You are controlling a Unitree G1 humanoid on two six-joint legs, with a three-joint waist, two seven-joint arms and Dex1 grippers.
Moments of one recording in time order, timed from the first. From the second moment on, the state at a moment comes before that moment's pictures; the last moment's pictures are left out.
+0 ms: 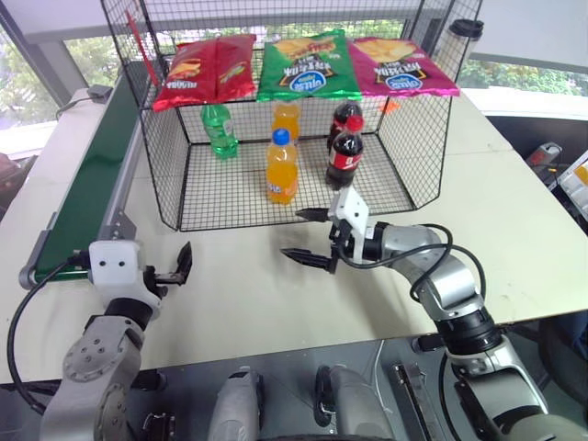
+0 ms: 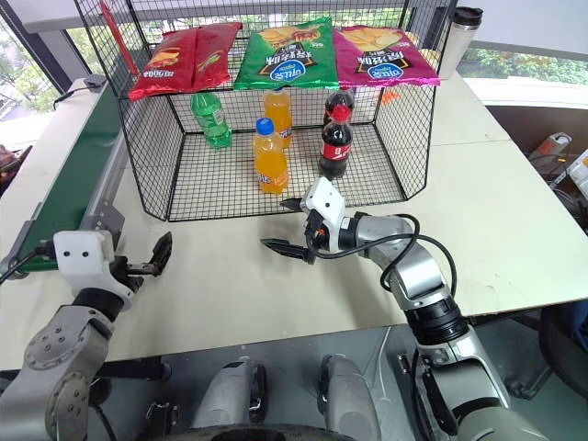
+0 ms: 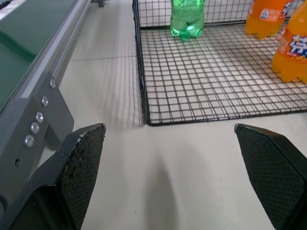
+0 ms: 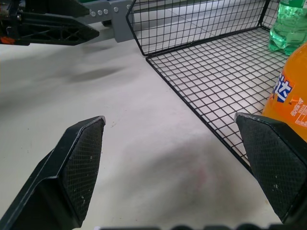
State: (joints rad) left arm 0.19 0.23 0.31 -0.83 -0.29 0.75 -0.11; right arm -0.51 -0.40 0.22 -0.09 0.31 0.44 0.89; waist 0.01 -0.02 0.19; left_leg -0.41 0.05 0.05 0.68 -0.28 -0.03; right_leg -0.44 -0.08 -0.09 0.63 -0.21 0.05
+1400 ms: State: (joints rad) left arm 0.16 0.26 0.31 -0.85 -0.25 0.74 -0.09; right arm -0.51 -0.36 0.21 -0.10 0.38 0.41 0.96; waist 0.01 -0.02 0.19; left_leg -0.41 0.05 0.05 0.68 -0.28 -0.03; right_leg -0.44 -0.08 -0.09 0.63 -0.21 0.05
